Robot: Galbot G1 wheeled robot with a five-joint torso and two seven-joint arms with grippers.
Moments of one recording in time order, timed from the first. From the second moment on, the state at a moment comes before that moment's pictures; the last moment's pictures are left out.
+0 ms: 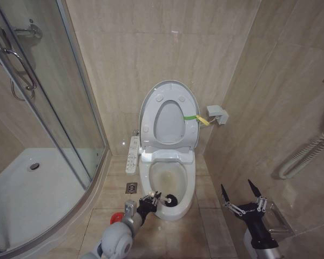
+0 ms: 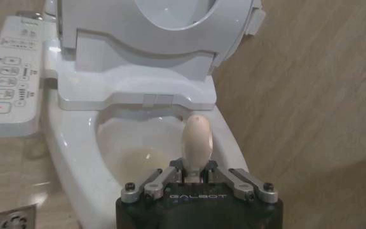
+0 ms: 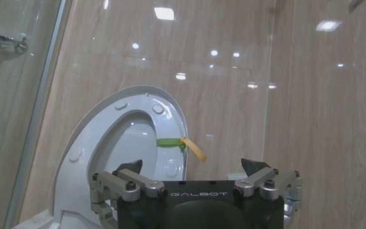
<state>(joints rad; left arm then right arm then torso) 1.10 -1.16 0.04 -1.77 -0.59 0.32 -0.05 -1.77 1.38 0.78 2.03 0.24 0.59 -0.17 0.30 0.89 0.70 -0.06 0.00</state>
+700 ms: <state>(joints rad) 1.02 -1.21 0.07 -1.65 -0.60 0.21 0.12 -1.77 1.38 0.78 2.03 0.24 0.59 -0.17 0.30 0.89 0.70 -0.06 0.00</state>
